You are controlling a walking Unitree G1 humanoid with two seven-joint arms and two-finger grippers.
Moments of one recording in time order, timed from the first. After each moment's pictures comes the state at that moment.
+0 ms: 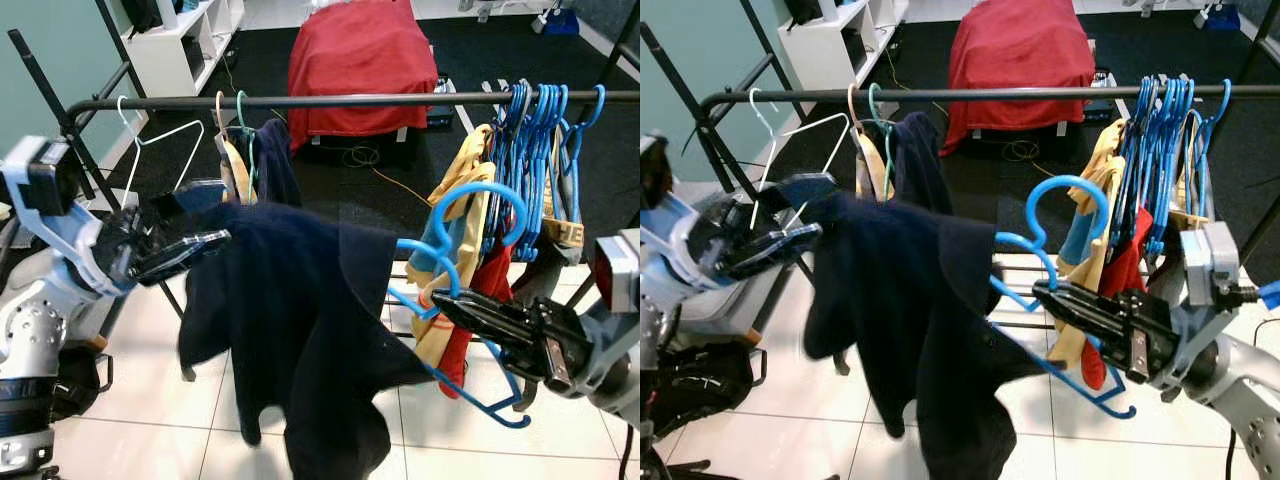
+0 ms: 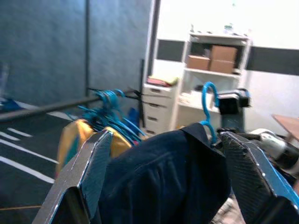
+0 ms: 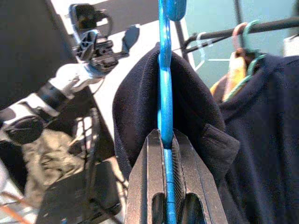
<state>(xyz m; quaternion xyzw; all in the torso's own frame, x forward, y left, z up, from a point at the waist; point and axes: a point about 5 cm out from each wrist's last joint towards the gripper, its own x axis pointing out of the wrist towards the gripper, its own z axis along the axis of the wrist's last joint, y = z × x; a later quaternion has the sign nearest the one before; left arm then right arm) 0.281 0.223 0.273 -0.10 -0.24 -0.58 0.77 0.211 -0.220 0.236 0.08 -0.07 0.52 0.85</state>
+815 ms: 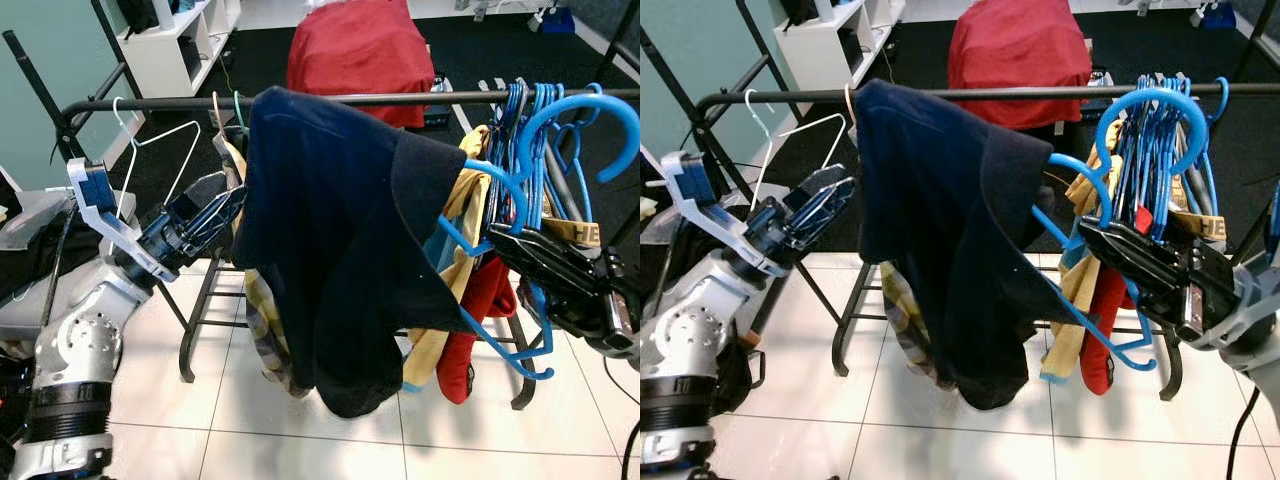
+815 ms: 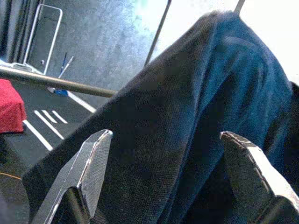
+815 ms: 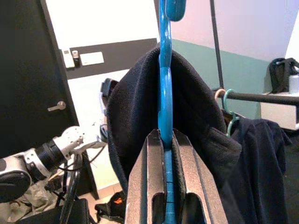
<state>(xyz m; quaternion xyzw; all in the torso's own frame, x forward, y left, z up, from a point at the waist) 0.307 0.183 0.236 -0.24 -0.22 -0.46 0.83 0.209 -0.229 0.280 0.08 -0.18 0.51 0.84</state>
